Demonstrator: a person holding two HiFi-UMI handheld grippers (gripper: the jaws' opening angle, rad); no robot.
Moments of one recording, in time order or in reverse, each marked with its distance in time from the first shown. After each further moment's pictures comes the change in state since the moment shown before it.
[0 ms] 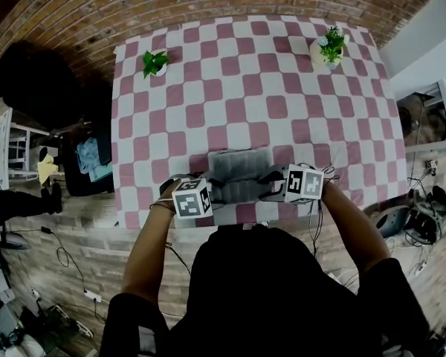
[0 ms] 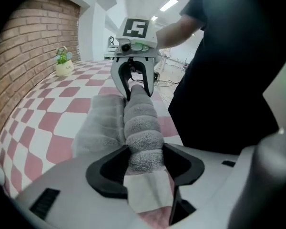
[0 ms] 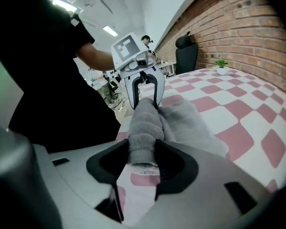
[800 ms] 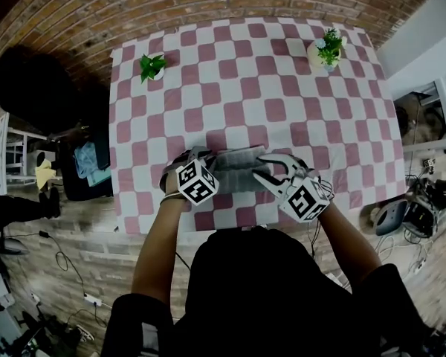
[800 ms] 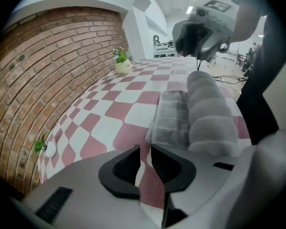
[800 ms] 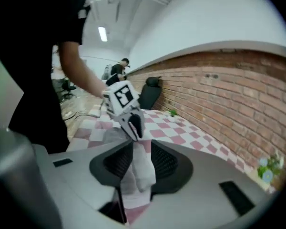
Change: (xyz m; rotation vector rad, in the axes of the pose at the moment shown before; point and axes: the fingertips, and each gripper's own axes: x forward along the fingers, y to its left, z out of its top) left arm -0.029 0.135 -0.030 -0.247 0.052 0.588; right arm -0.075 -0.051 0.082 -0.197 -0.260 -0.692
